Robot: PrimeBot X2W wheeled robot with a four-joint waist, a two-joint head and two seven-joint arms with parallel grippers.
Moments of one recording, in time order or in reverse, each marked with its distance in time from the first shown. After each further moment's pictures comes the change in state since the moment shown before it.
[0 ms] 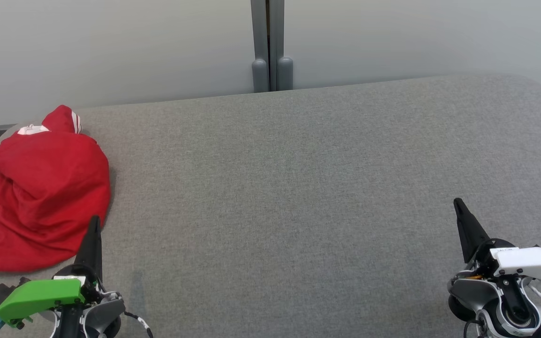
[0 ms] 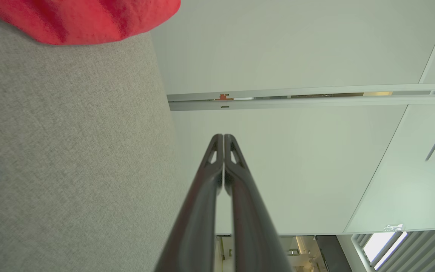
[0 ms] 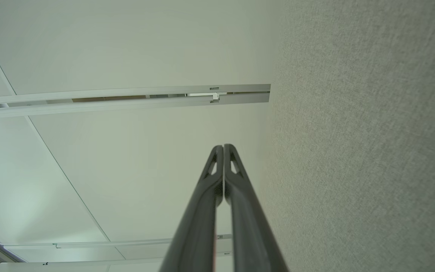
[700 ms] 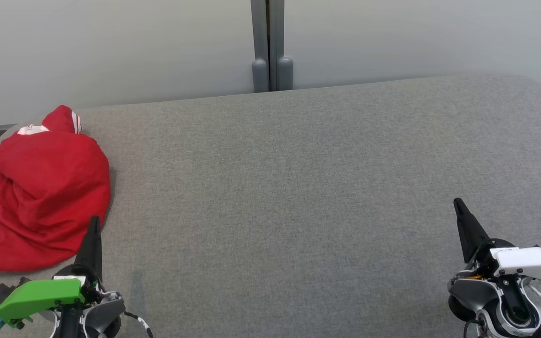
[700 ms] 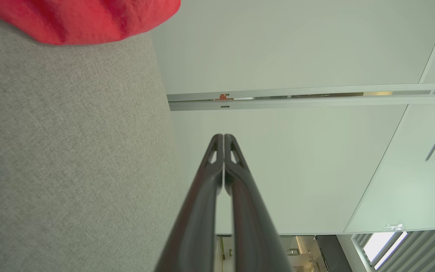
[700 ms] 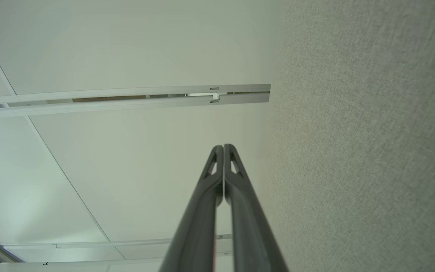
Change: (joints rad) left arm 0.000 0.000 0.000 0.000 0.000 0.000 0.000; right arm 0.000 0.000 0.000 0.000 0.000 0.000 0.000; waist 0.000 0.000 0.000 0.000
